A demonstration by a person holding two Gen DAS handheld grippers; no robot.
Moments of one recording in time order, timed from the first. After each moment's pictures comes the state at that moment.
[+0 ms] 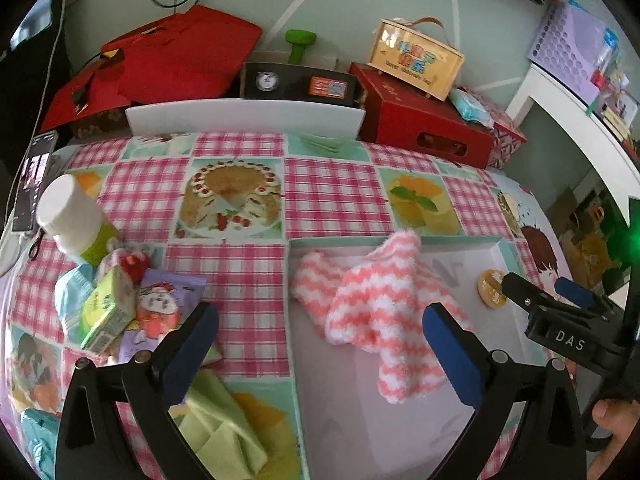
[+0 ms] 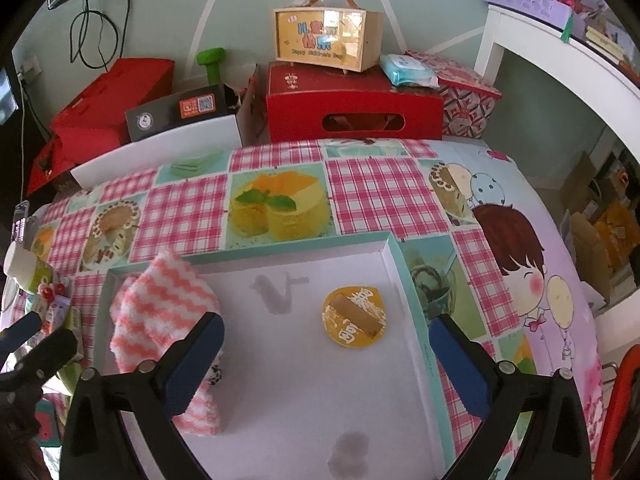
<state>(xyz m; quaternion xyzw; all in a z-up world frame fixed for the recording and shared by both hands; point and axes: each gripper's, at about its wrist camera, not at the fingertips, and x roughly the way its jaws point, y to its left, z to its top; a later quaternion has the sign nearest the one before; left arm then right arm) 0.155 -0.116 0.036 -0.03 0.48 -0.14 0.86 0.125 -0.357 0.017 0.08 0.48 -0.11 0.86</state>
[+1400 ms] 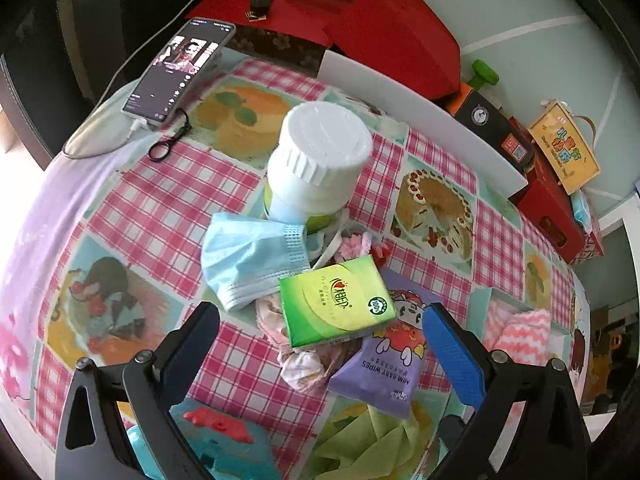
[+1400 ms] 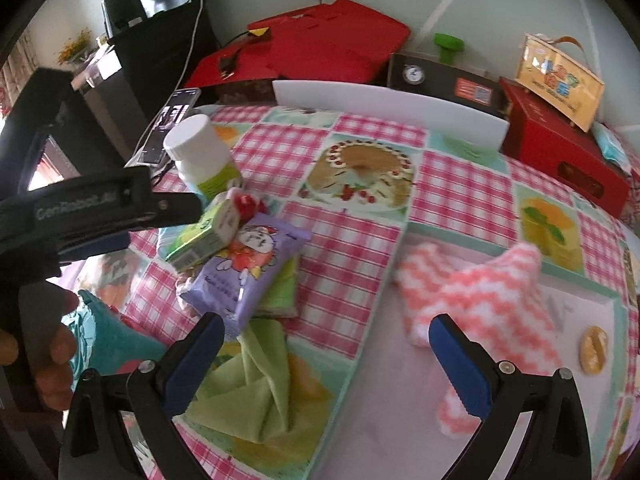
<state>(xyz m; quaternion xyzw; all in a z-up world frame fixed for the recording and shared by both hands) 0.176 0.045 0.007 -0.18 0.53 0.03 0.83 0.135 -0.142 0.006 0.00 0.49 0.15 0.86</state>
